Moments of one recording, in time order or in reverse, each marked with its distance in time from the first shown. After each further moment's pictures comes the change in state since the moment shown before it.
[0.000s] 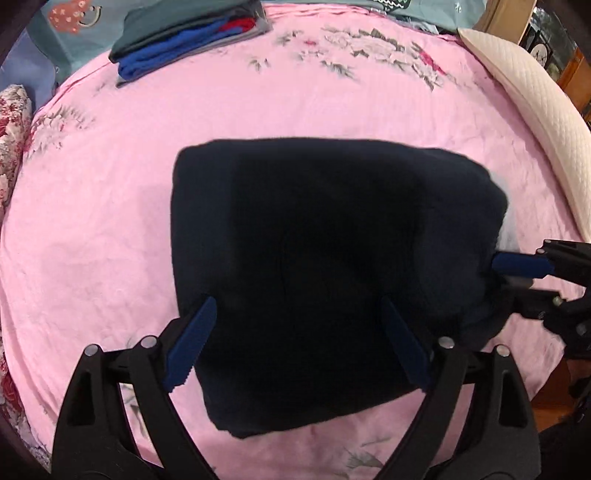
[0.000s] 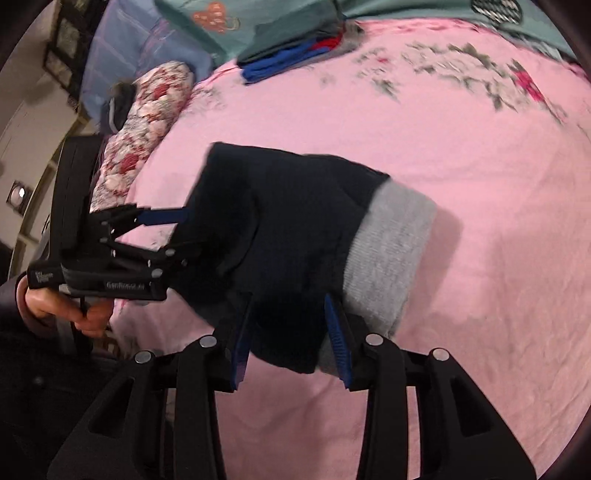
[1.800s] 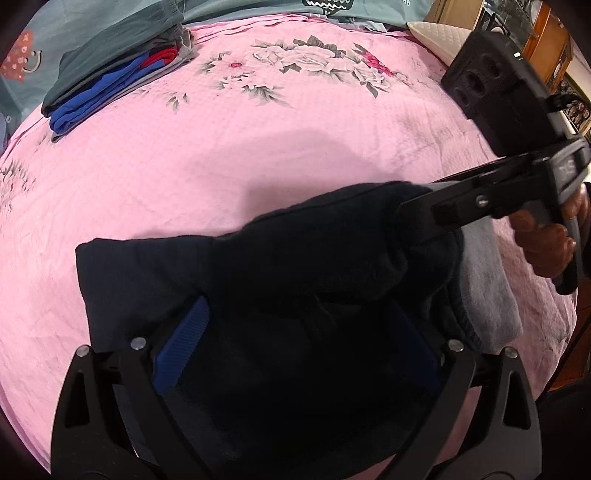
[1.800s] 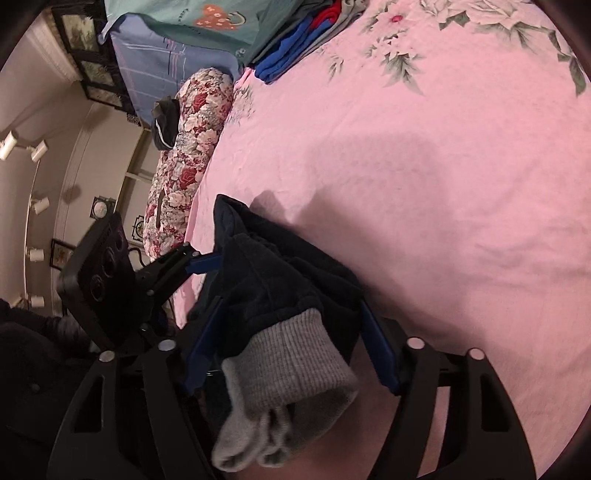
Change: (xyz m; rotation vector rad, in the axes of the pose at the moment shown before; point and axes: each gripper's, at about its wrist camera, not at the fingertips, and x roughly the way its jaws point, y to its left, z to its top) left arm 0.017 -0.051 0.031 0.132 -0.071 -0.103; right arm 0.037 -0.074 0.088 0.050 0.167 0.447
